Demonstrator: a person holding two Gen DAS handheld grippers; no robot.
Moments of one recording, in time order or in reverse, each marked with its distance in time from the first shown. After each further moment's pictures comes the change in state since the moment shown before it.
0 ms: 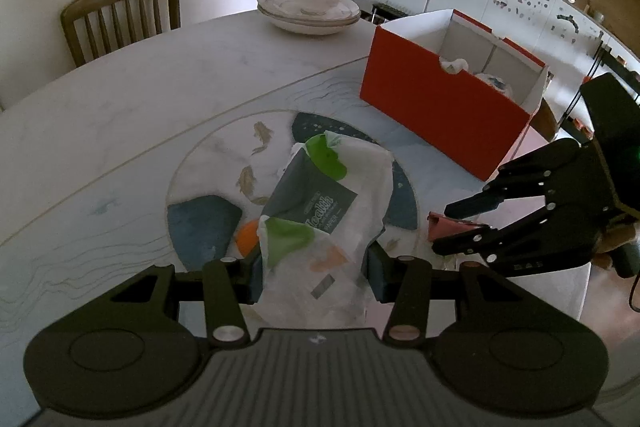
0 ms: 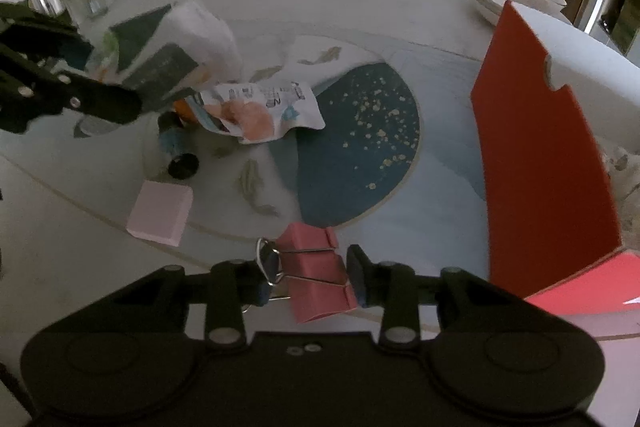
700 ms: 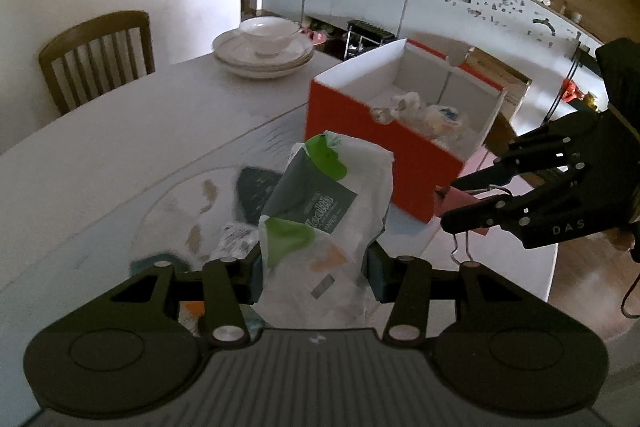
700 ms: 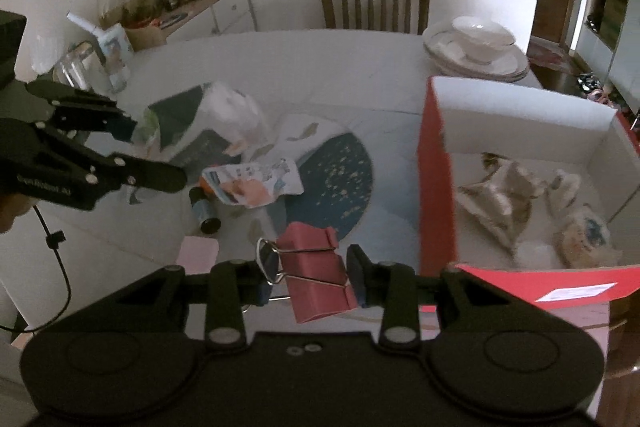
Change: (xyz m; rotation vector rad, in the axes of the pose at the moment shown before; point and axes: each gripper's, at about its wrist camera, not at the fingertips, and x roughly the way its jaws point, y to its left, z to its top) left arm -0.026 -0.066 0.049 0.061 -0.047 -0.029; right arm -0.102 -0.040 0.012 0.082 -0.125 0.059
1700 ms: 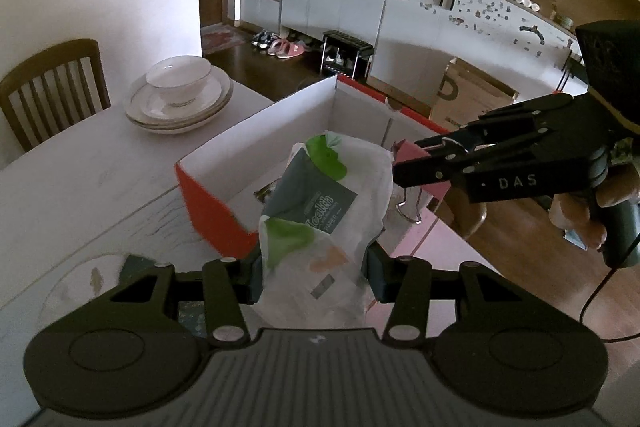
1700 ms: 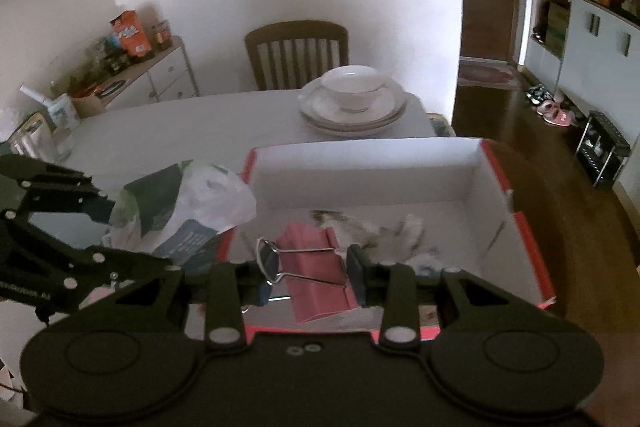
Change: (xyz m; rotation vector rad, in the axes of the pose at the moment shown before) left arm 0.080 -0.123 0.097 0.009 -0.013 -0.019; right arm -0.055 -0.157 0.015 0.087 -0.136 -0.087
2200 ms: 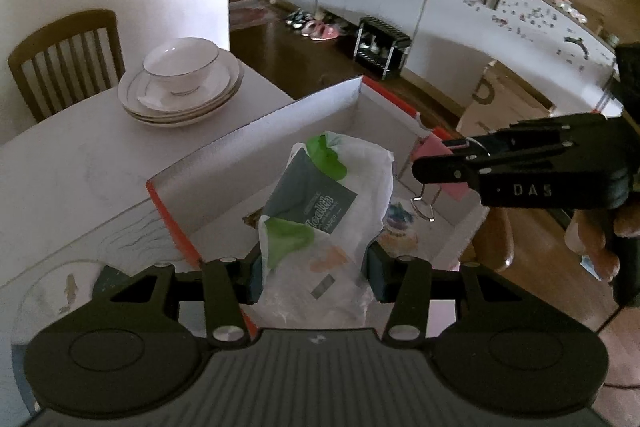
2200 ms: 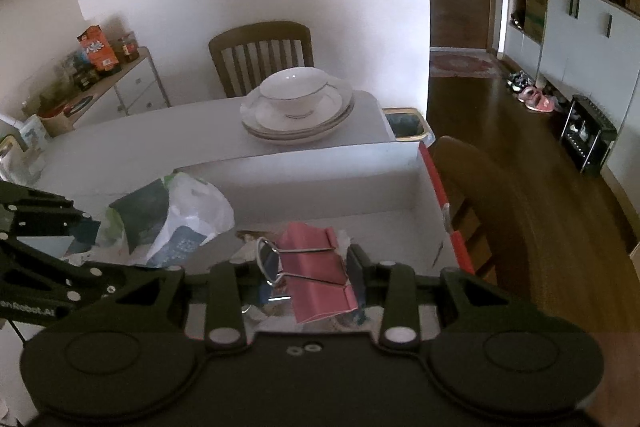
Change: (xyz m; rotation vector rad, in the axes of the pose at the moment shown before) left arm 0.068 -0.011 0.046 -0.119 0.064 0.079; right arm 0.025 -0.072 0.014 0.057 0.010 -0.029
